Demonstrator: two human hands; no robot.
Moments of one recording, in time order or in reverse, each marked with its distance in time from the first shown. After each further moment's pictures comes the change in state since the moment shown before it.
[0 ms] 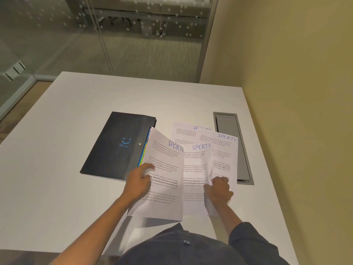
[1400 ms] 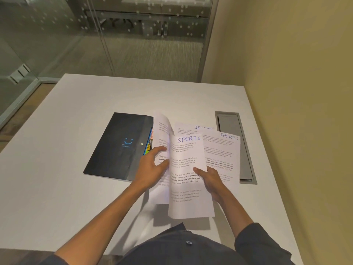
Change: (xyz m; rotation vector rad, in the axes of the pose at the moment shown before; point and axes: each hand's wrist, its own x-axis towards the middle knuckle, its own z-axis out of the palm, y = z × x) left_hand 0.004 0.072 -0.004 -0.098 0.073 0.088; right_hand -0.015 -0.042 -0.034 1.005 -0.569 -0.091
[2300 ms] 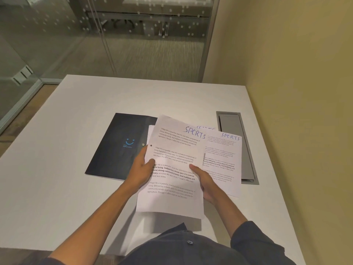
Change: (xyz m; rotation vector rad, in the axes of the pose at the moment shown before) left_hand 0.004 -0.024 -0.016 -0.297 -0.060 -0.167; right_hand 0.002 0.007 0.019 0.192 -0.196 0.163
